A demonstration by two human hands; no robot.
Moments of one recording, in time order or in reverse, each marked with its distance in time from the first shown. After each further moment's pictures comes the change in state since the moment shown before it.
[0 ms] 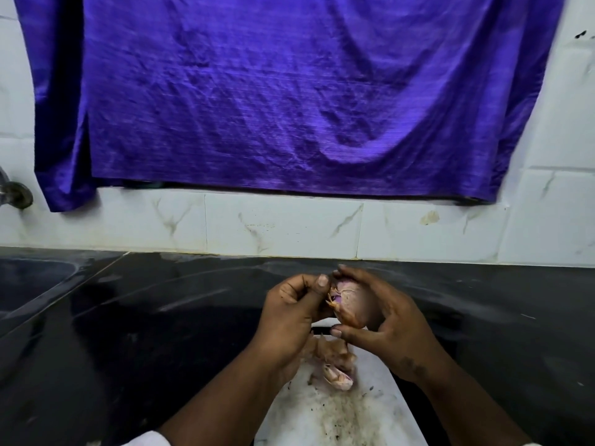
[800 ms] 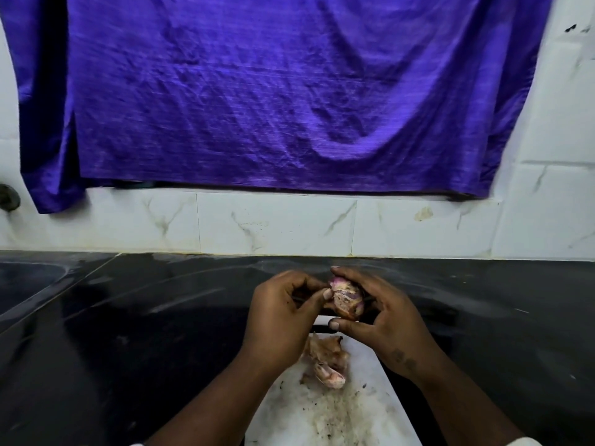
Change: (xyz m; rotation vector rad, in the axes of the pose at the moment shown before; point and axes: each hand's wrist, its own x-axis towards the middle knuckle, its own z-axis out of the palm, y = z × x) left_hand 0.012 -0.014 -0.014 0.730 0.076 0.432; right_hand -0.001 0.011 -0.006 -0.077 0.030 -0.002
